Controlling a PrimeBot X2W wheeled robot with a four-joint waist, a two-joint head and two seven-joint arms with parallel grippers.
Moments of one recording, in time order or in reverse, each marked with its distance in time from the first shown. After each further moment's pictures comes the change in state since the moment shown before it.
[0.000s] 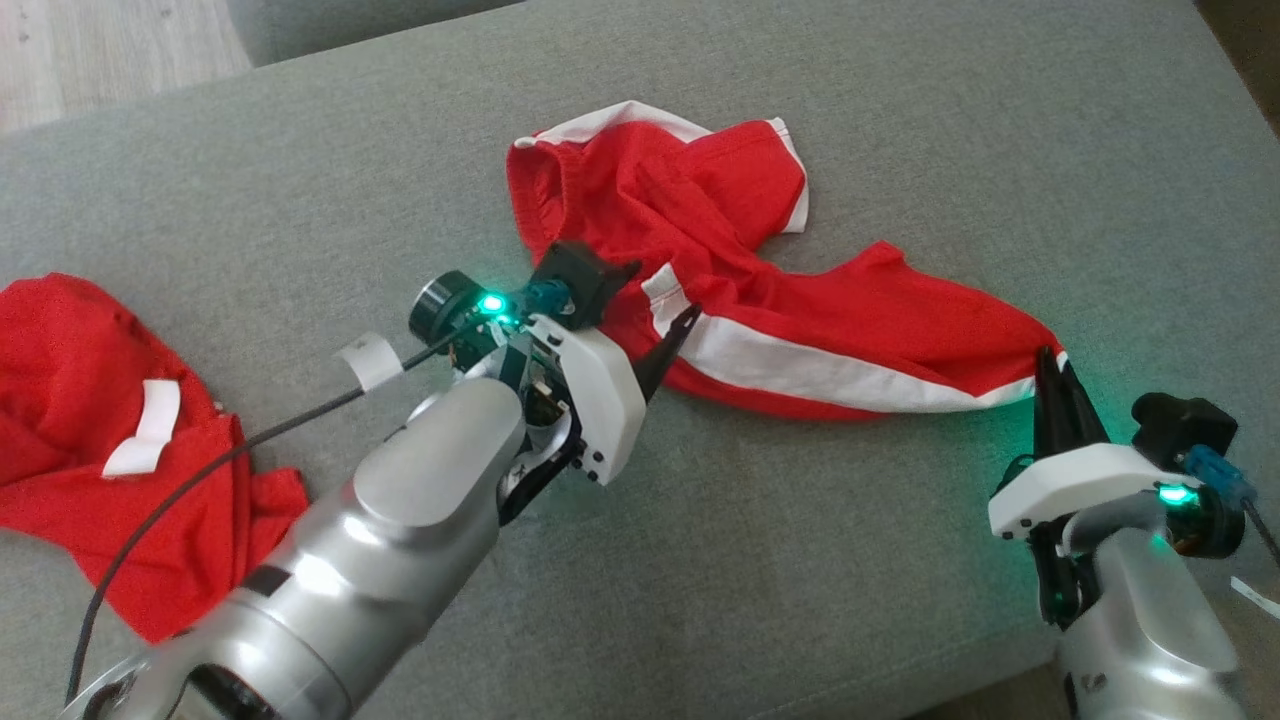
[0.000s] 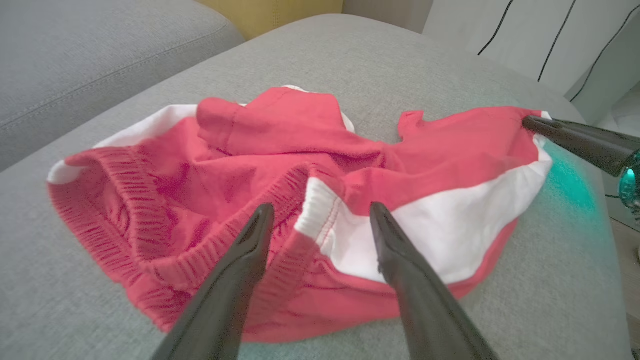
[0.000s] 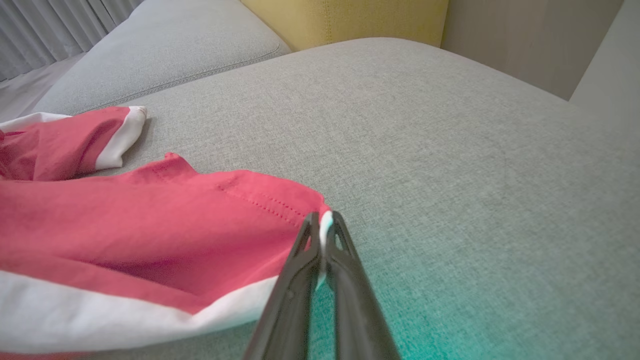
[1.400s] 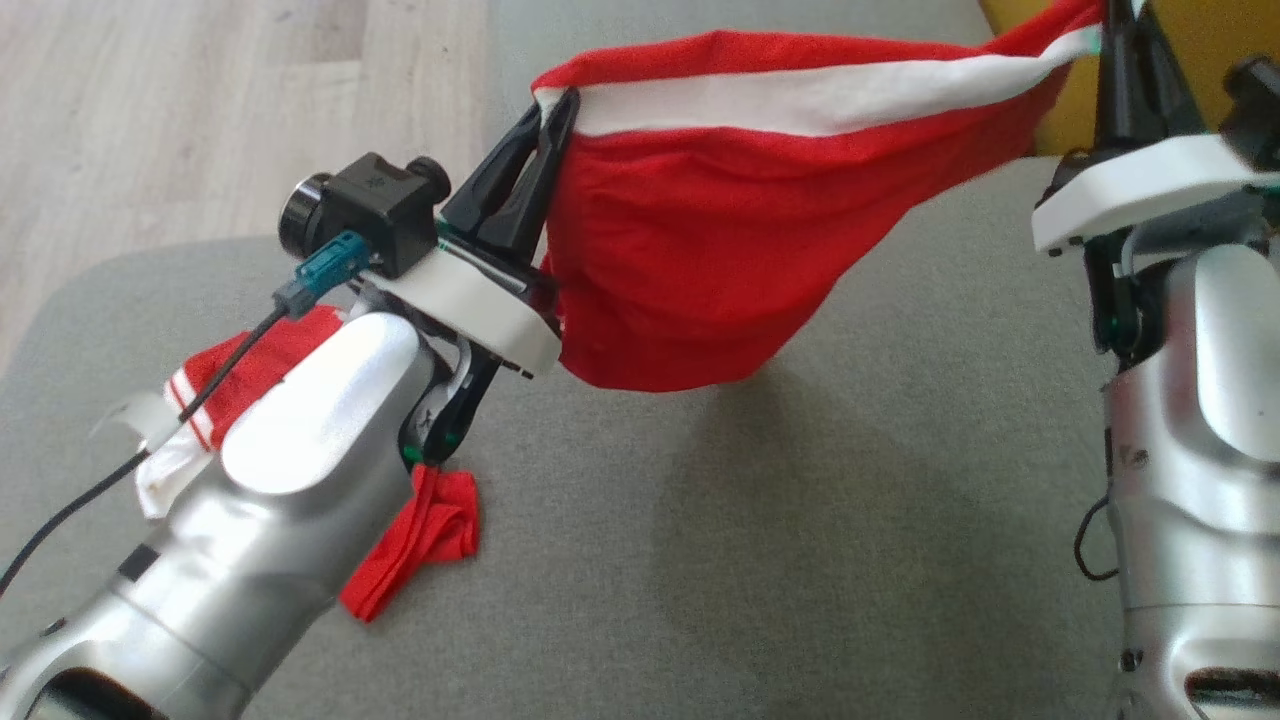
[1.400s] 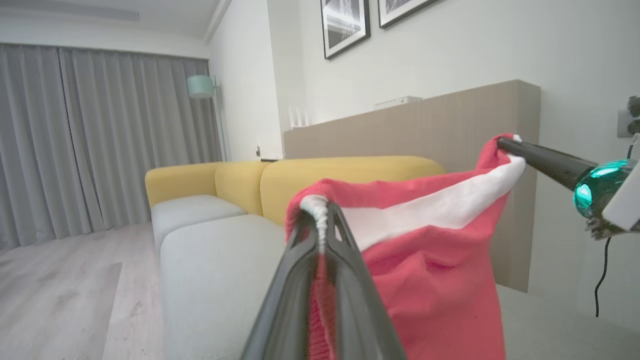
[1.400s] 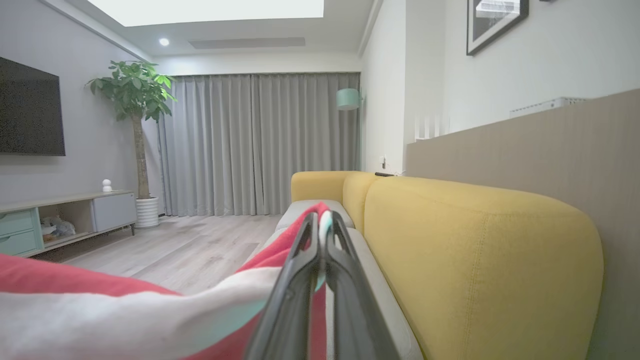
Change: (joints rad) left arm -0.012 0.173 0.091 -0.282 -0.138 0.134 -0.339; right arm -0.319 -0.006 0.024 -0.298 -0.140 0.000 0.186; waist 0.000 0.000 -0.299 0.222
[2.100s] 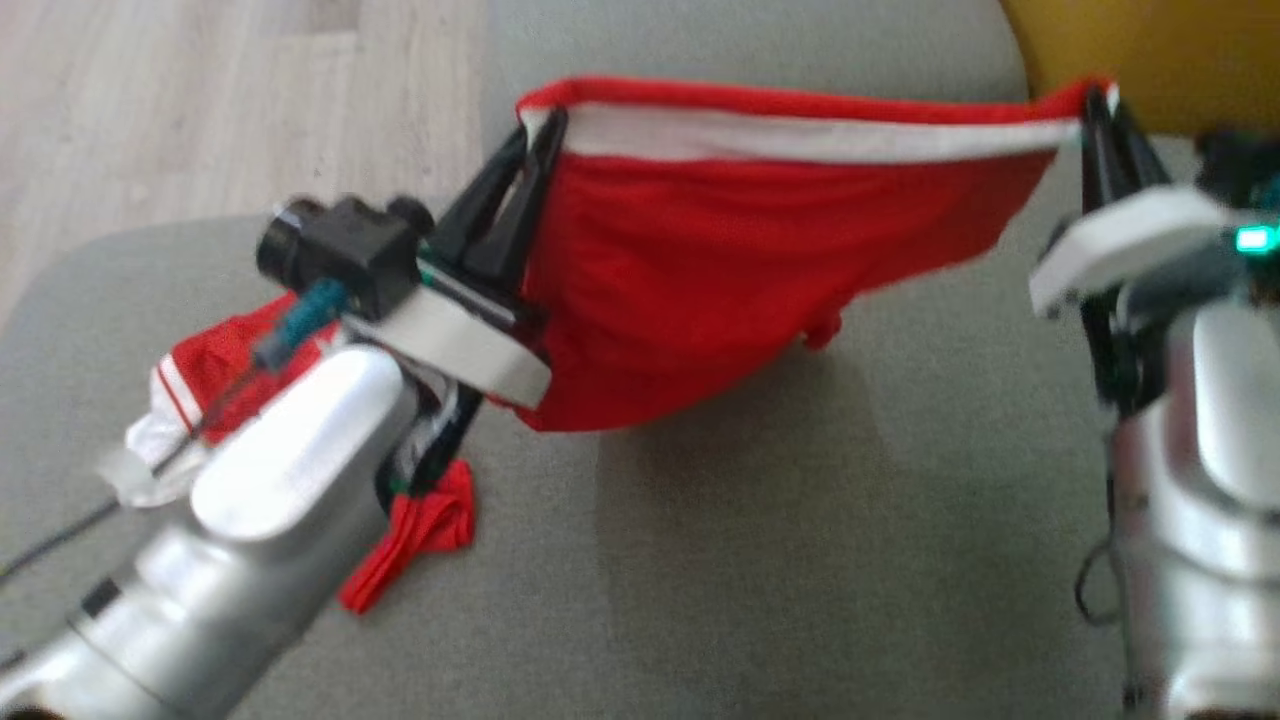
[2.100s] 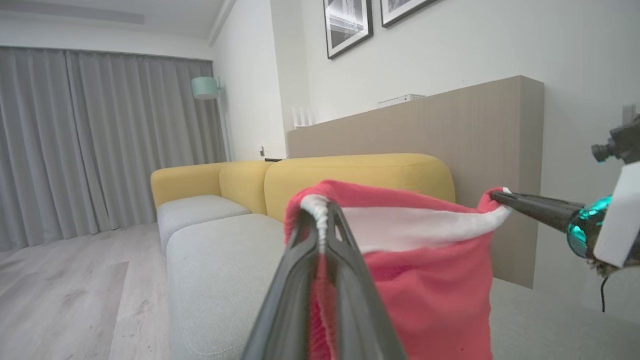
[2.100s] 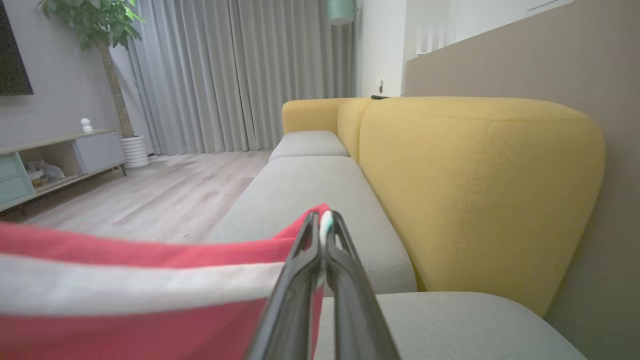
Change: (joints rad) left arm 0.084 0.075 0.001 -0.193 0.021 0.098 0.003; right arm 0.119 -0.001 -0.022 -0.043 -0.001 0.000 0.152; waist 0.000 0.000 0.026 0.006
